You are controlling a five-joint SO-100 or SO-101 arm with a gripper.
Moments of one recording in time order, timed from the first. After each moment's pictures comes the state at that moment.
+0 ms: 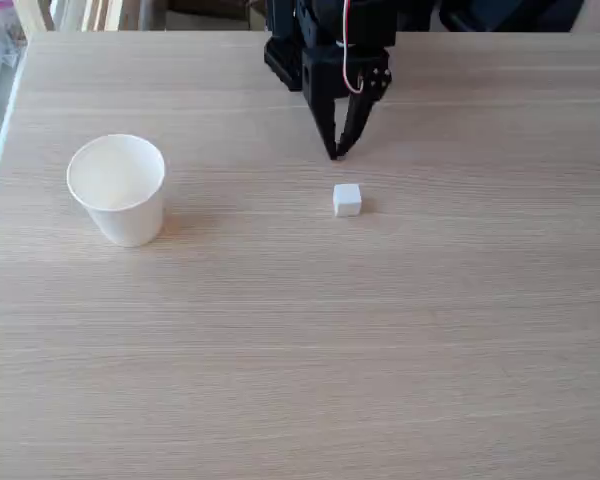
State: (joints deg) arm -5.3 190.7 177.4 76.9 -92.2
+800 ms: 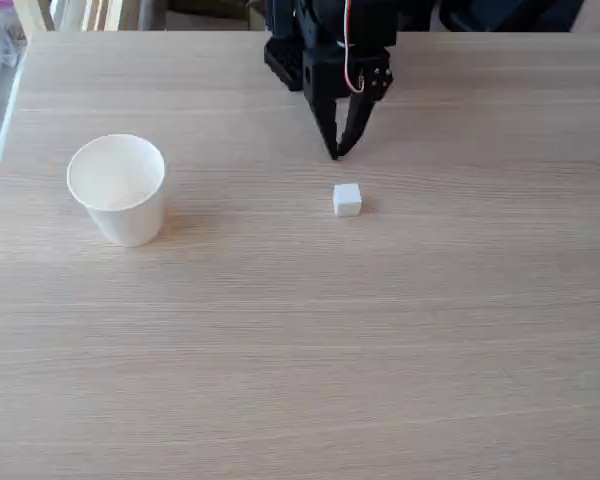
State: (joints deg) arm -6.2 190.7 177.4 76.9 -92.5
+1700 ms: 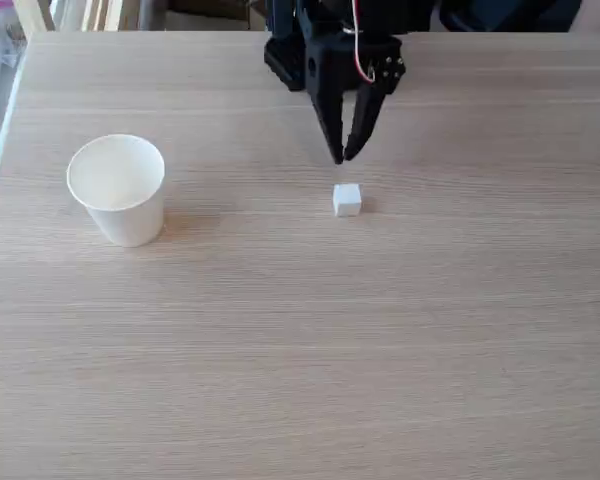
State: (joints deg) arm -1.9 159.4 156.4 60.3 -100.2
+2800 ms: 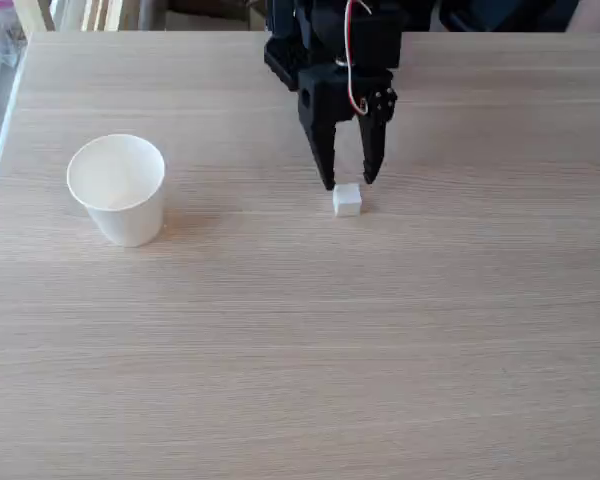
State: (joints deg) arm 1.3 149.2 161.2 44.3 -105.9
